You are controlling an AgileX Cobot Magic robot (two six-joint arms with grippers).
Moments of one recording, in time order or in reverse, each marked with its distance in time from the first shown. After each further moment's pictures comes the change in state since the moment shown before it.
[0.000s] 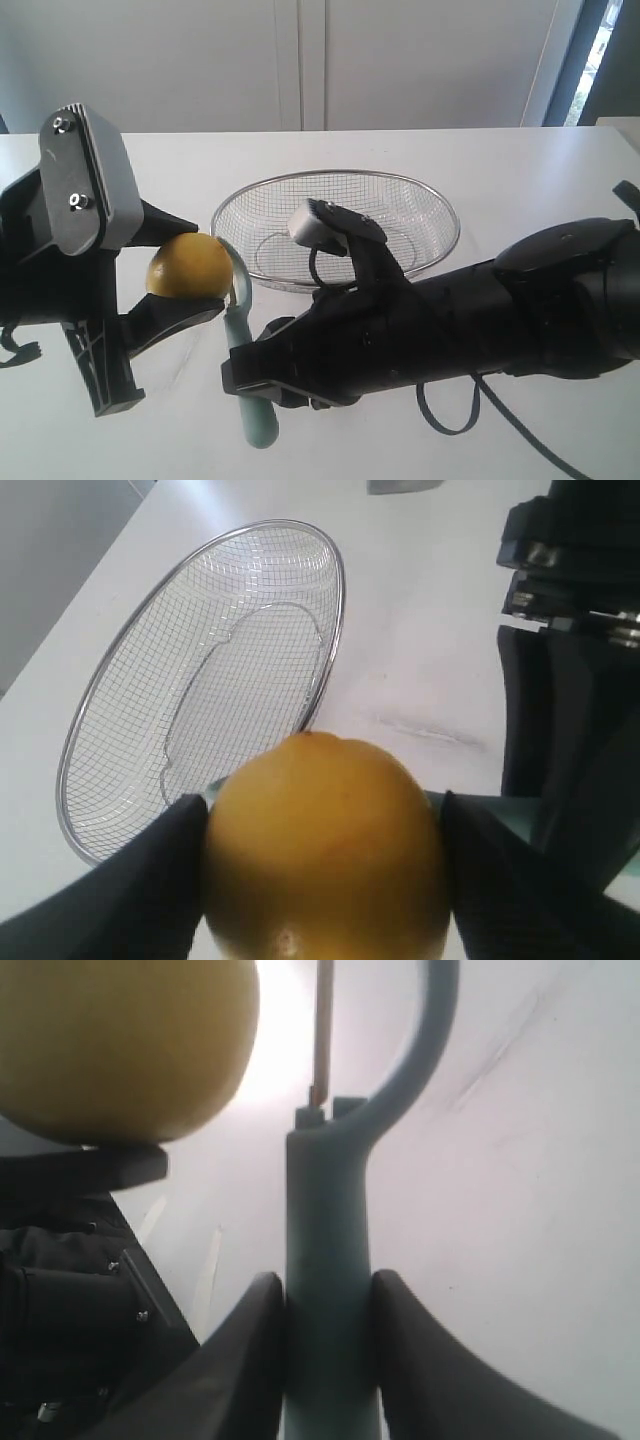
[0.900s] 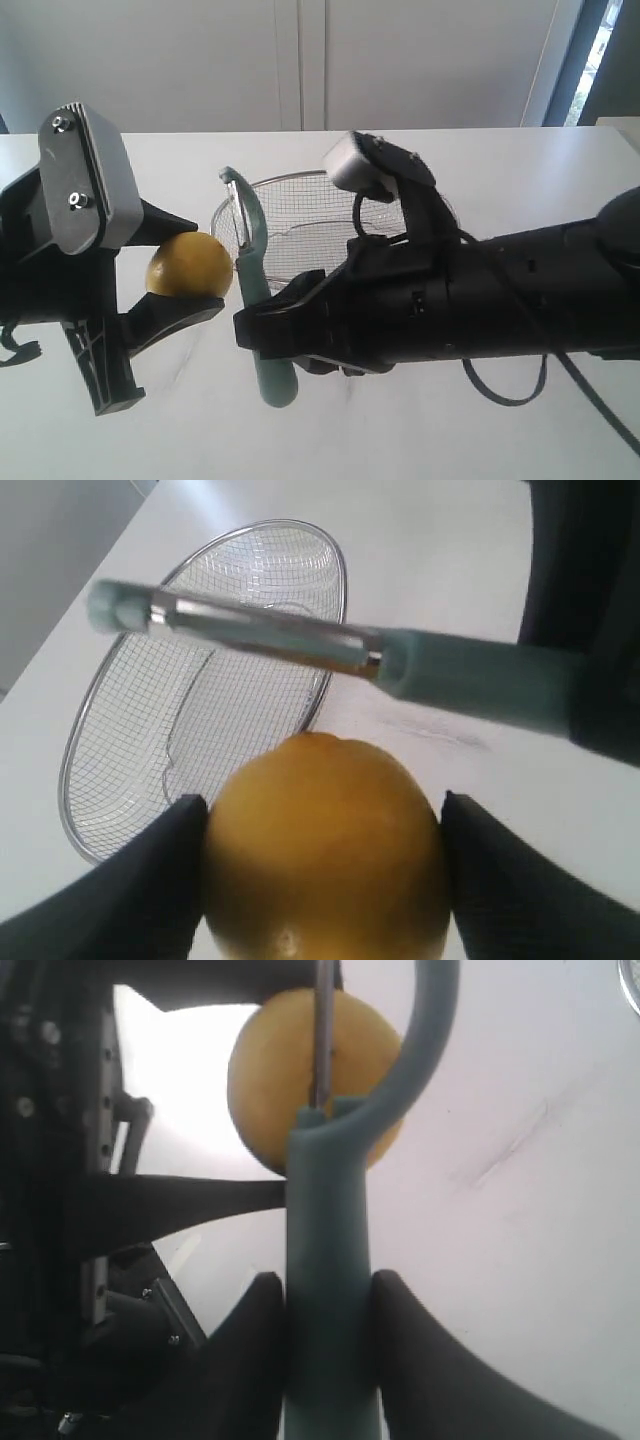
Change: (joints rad) left arm 0.000 0.000 0.000 0.000 -0.002 0.000; right arm 0.000 -0.230 0.000 -0.163 -0.051 0.132
